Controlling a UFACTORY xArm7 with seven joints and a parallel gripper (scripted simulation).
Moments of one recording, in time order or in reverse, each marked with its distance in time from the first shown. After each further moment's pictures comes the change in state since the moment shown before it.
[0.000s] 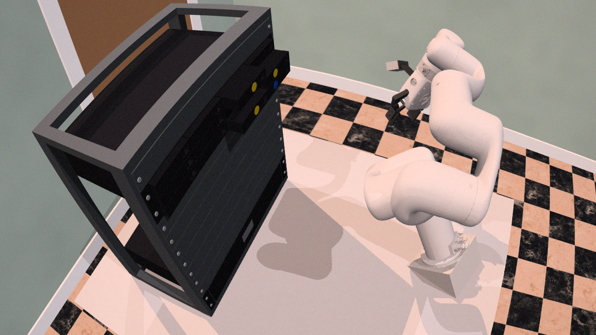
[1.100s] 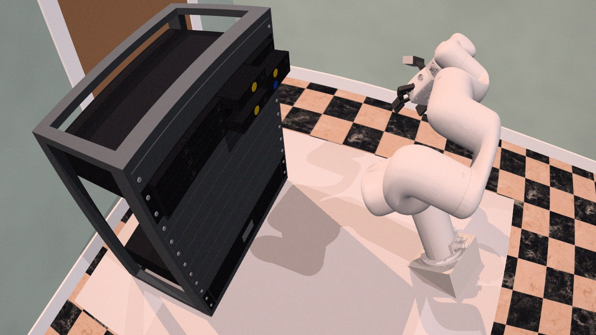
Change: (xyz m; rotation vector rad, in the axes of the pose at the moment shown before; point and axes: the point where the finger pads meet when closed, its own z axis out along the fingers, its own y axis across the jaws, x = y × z) arm 0.018 0.040 -0.008 -0.025 0.145 0.205
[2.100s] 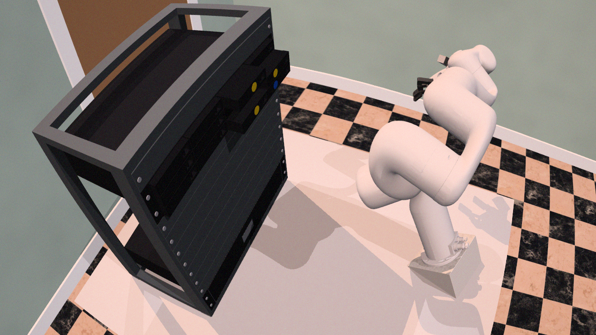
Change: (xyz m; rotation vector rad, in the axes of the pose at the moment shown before) arm 0.018 0.079 -0.021 -0.081 0.241 0.364
